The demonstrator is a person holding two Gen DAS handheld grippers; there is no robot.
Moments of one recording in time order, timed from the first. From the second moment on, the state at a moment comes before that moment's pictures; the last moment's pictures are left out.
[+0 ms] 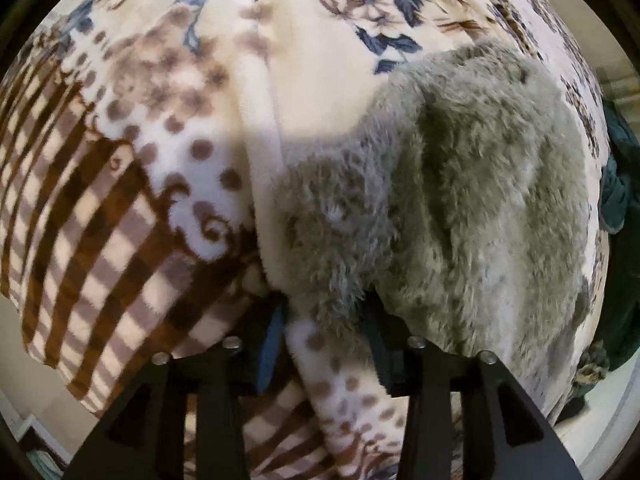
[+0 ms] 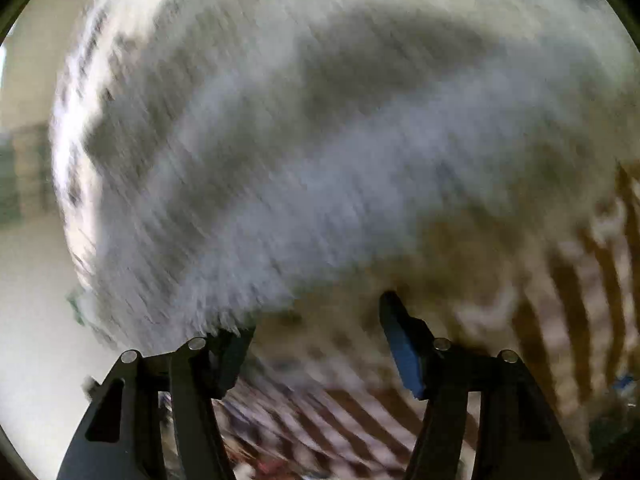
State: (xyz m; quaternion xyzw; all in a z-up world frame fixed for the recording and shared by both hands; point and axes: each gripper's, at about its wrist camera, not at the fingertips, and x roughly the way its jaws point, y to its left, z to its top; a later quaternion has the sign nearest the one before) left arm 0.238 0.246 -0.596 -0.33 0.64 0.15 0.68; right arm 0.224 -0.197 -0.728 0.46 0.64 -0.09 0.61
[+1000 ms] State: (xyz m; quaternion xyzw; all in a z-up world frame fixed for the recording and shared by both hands) left arm 0.238 0.256 -0.514 -0.30 0.59 0.12 0.74; right arm 0.174 -0.196 -0.697 0.40 0.72 -0.07 0.56
